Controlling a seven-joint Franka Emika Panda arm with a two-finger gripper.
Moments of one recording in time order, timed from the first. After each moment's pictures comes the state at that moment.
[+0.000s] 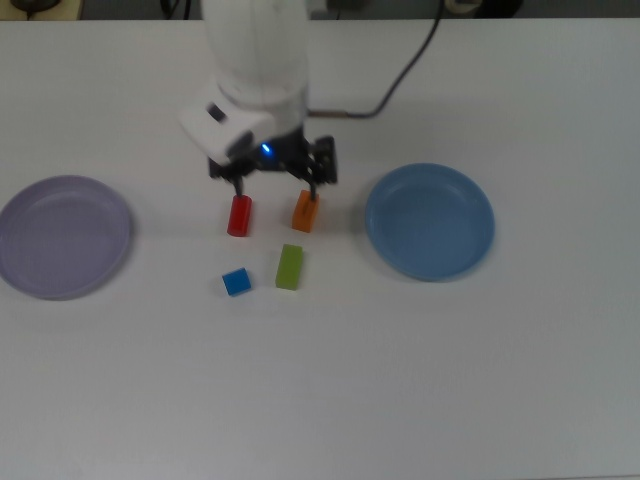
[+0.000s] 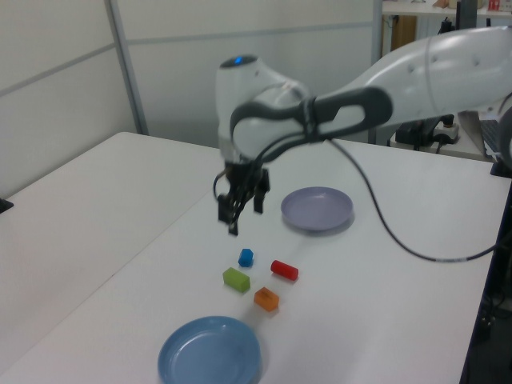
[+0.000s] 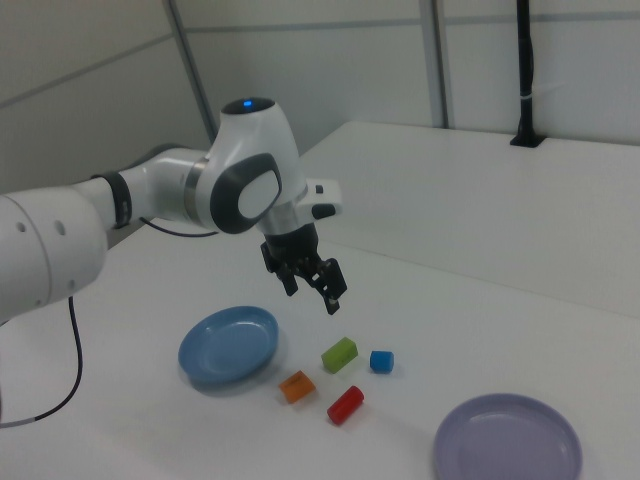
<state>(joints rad) 0.05 0.32 0.01 -1.58 0.00 1.97 0.11</state>
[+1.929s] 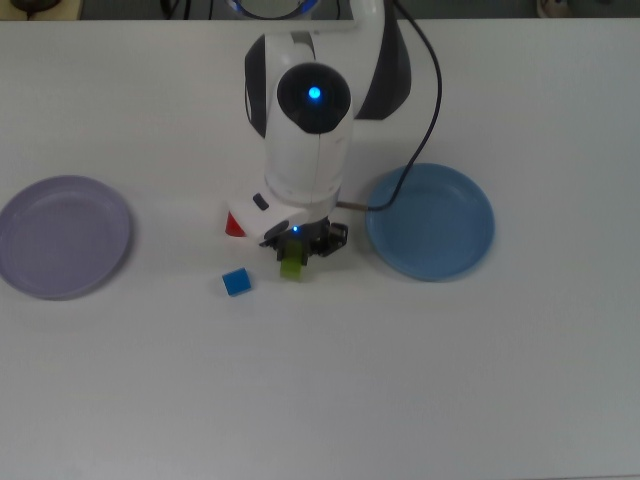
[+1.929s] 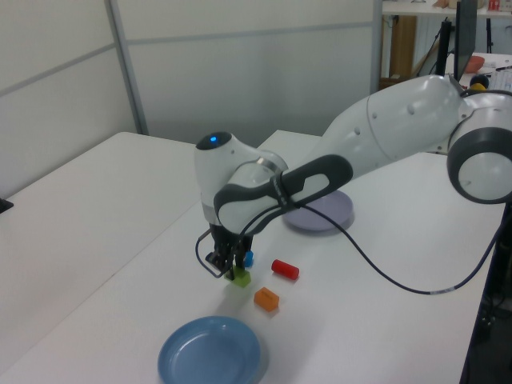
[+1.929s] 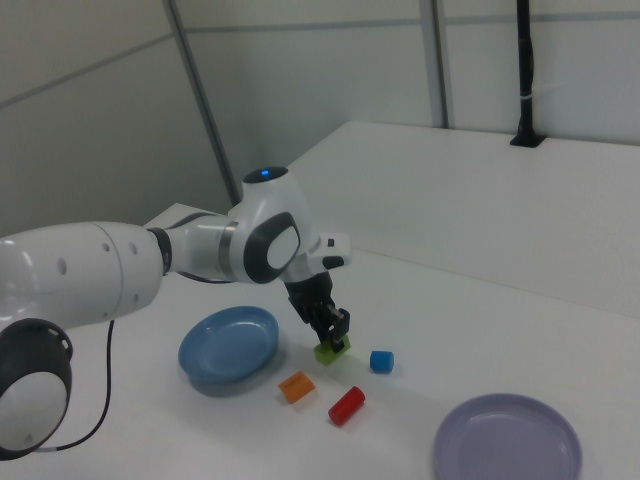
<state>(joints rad) 0.10 0.50 0.01 -1.57 -0.11 2.11 0.31</state>
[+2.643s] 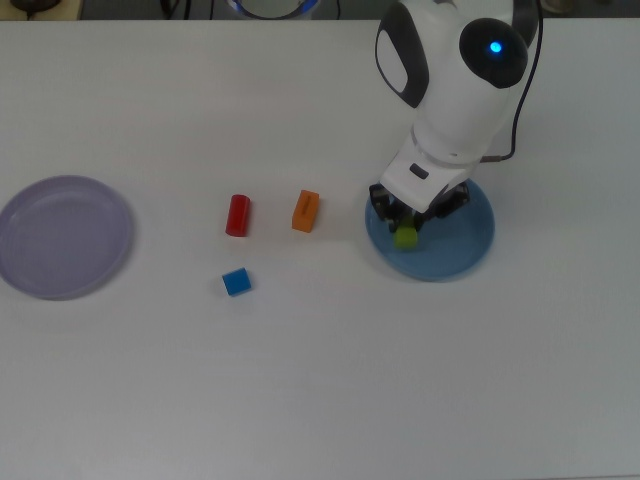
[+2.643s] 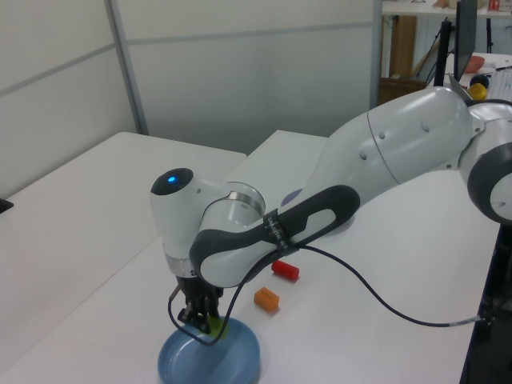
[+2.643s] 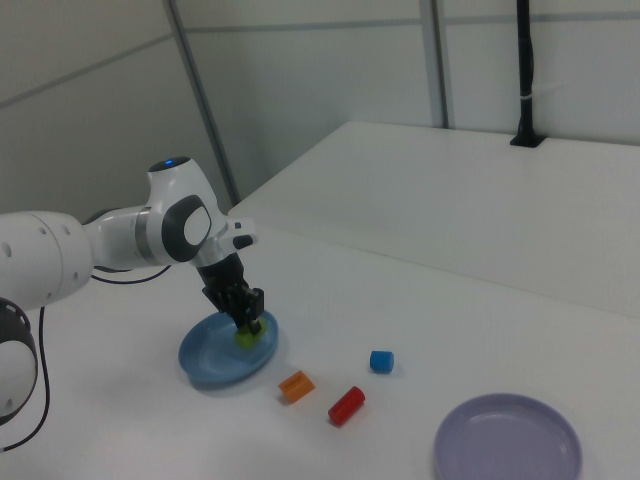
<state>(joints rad) 0.32 0.49 0.04 -1.57 -0.14 2.08 0.33</state>
